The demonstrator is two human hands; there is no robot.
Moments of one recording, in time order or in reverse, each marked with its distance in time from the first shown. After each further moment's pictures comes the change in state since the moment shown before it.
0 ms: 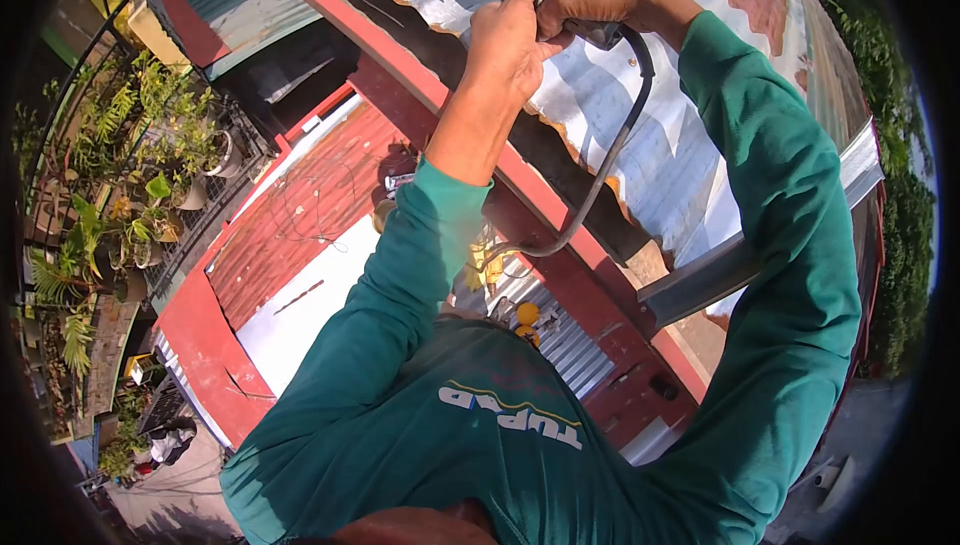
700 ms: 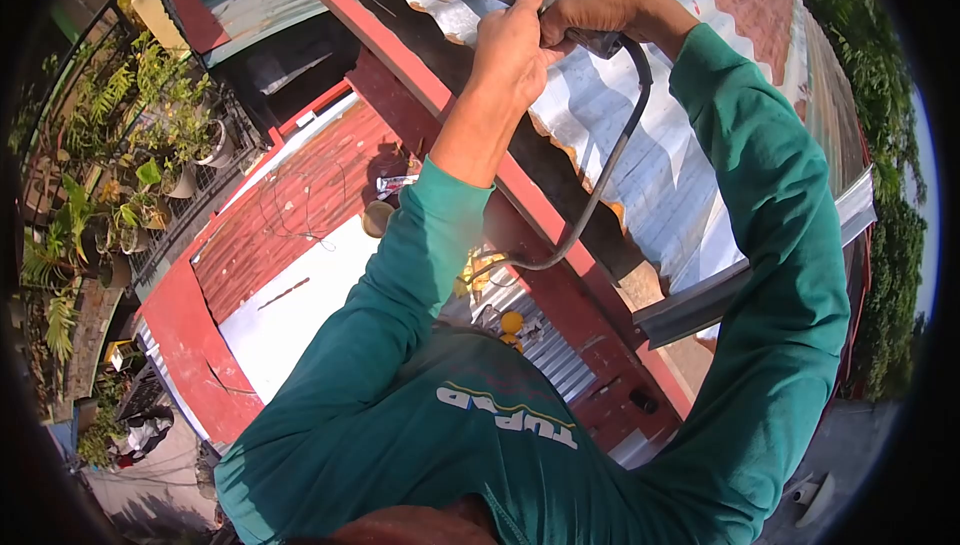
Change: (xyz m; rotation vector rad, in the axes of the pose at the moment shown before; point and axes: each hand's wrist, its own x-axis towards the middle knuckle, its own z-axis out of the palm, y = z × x) left_hand 0.016 0.004 -0.005 -0.170 -0.008 0.018; right_hand 0.030 0.001 -0.002 -0.056 -0.078 0.083
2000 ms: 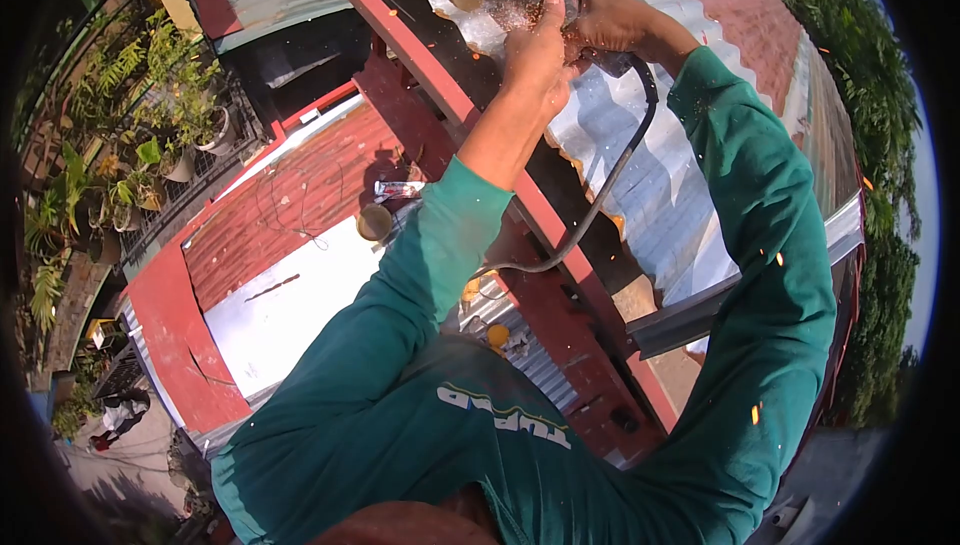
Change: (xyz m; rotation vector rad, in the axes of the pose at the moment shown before) left_hand 0.017 -0.021 -0.003 -0.035 0.093 -0.024; right_hand 0.010 0.010 -0.005 -0.153 -0.004 -0.002
